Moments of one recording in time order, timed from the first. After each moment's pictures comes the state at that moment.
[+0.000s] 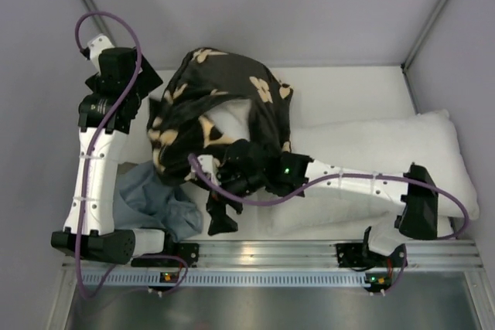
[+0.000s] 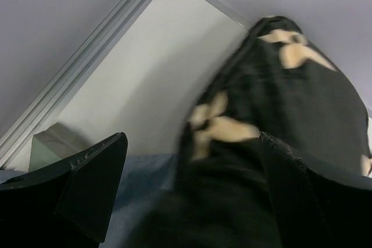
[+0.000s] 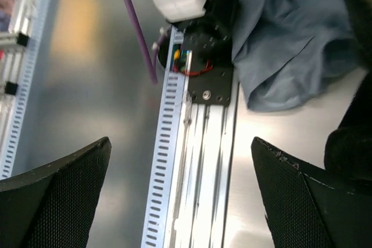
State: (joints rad) left arm -0.10 1.31 1.71 -0.90 -0.46 -0.54; right arm 1.24 1.55 1.36 -0.36 -0.57 0.04
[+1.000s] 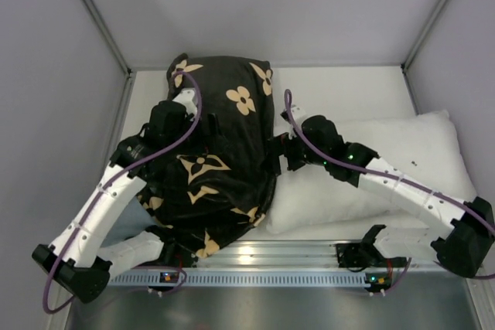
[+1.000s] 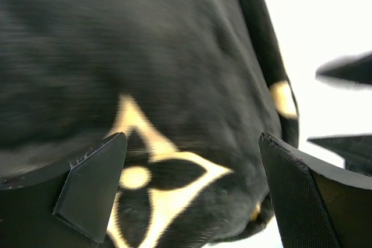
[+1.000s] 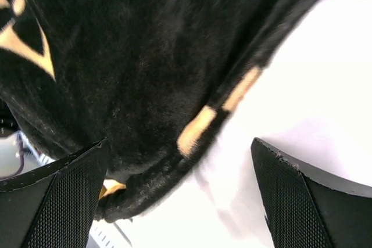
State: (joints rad) left arm -0.51 1.06 1.21 -0.82 0.07 -0.42; right arm 0.81 1.15 0.98 -0.38 -0.10 0.38
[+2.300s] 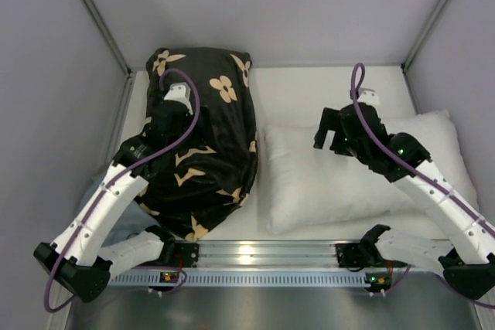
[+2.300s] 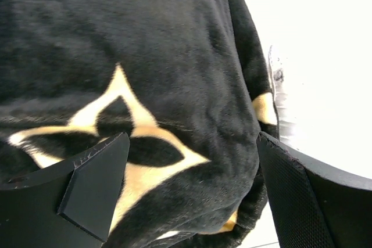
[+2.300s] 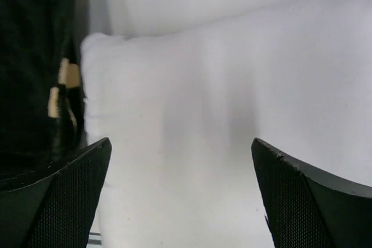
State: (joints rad) left arm -0.51 1.03 1.18 -0.74 -0.22 -0.48; right arm 0.67 1.04 1.26 -0.89 0.41 0.62
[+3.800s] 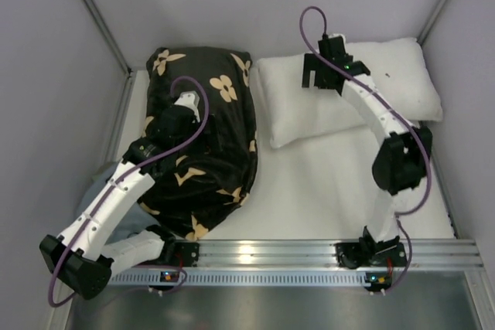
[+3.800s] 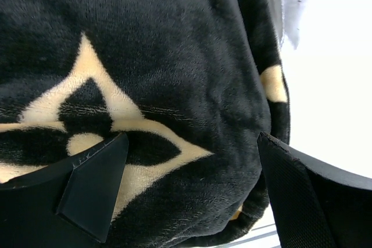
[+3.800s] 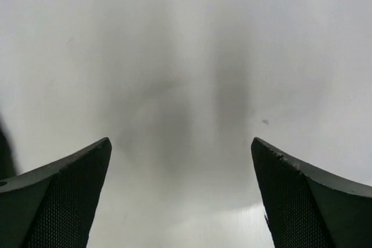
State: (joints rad) left arm -0.51 1.05 1.09 -0.71 -0.14 -0.48; right arm 0.32 1.96 1.86 -0.63 0.31 0.24
